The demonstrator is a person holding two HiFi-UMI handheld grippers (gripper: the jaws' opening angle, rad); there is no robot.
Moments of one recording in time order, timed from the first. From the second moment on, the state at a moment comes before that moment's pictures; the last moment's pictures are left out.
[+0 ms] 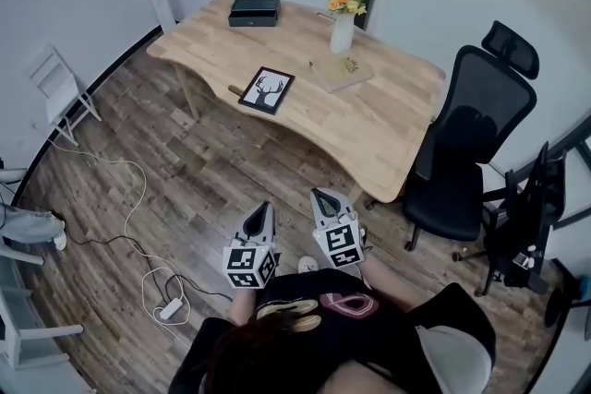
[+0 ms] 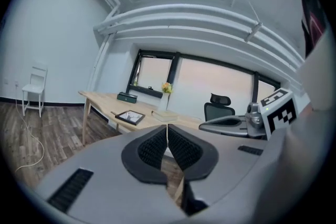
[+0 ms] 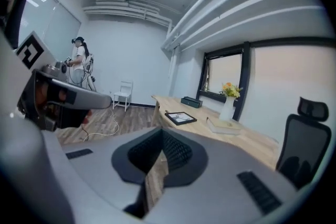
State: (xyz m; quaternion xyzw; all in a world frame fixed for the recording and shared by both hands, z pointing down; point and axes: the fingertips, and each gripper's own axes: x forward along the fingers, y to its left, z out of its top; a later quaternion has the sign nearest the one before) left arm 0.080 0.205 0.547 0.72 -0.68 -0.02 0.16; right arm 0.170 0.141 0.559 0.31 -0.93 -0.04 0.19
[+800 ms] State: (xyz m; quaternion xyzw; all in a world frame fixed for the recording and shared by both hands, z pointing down) left arm 0.085 0.127 0.560 0.70 -0.69 -0.01 0.17; right arm 0.173 0.062 0.569 0.28 -0.94 -0.02 0.19
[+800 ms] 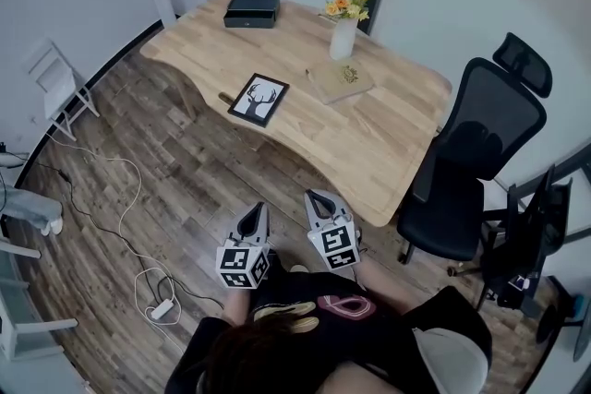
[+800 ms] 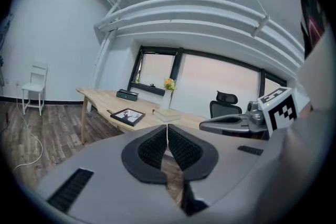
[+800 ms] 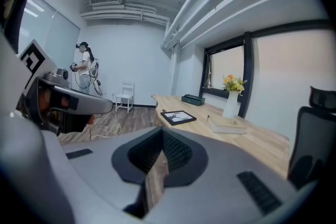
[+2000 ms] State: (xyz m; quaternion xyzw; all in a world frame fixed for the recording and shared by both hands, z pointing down) left arm -0.108 -0.026 0.581 0.76 -0.61 0.04 0.20; right arm 0.028 -0.082 0.592 0.41 -0.89 0.06 0.21
